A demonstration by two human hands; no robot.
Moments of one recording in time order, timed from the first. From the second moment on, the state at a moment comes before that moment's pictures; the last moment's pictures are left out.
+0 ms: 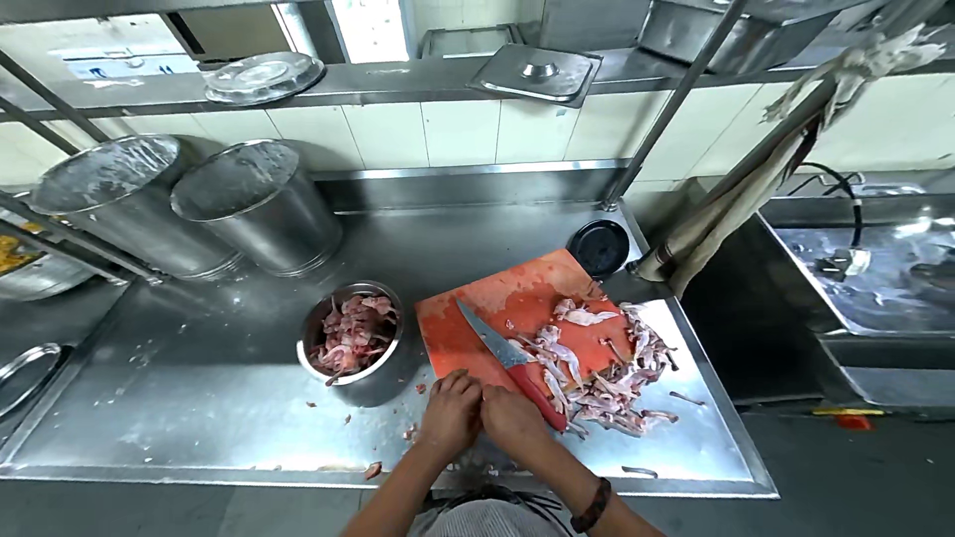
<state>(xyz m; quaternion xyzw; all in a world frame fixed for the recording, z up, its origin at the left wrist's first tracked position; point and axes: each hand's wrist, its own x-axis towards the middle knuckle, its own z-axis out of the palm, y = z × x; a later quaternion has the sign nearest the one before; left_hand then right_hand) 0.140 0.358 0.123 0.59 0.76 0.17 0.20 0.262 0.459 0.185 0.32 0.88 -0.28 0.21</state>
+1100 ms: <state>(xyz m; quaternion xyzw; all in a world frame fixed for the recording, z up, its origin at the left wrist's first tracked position) 0.167 0.388 0.185 0.42 0.82 -0.12 0.38 0.299 0.417 0.142 0.42 0.84 -0.34 -0.06</state>
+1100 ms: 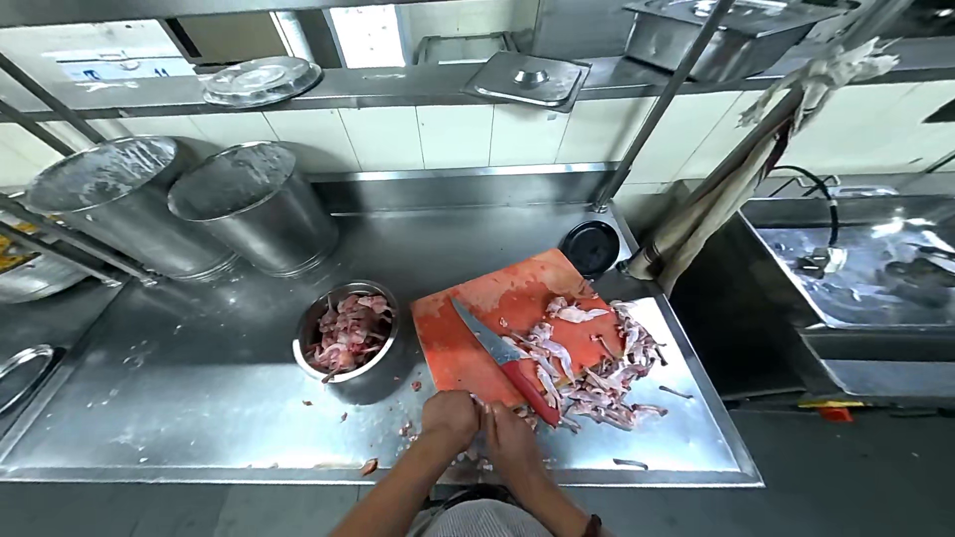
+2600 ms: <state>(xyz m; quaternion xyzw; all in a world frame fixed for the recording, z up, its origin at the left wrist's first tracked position) 0.115 0.384 0.126 0.60 0.73 0.11 0.31 0.316 0.403 0.151 0.55 0.76 -0.30 0.17</state>
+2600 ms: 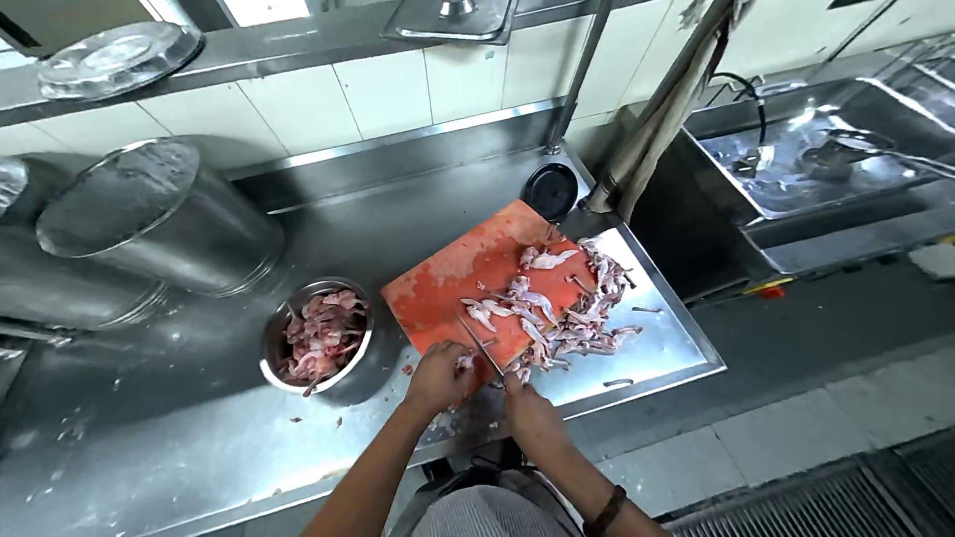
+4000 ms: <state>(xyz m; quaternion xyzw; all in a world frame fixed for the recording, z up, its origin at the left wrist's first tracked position) 0.113 0.357 0.163 0.21 0.69 0.53 0.46 0.264 0.428 0.196 0.41 0.84 -0.37 0.00</state>
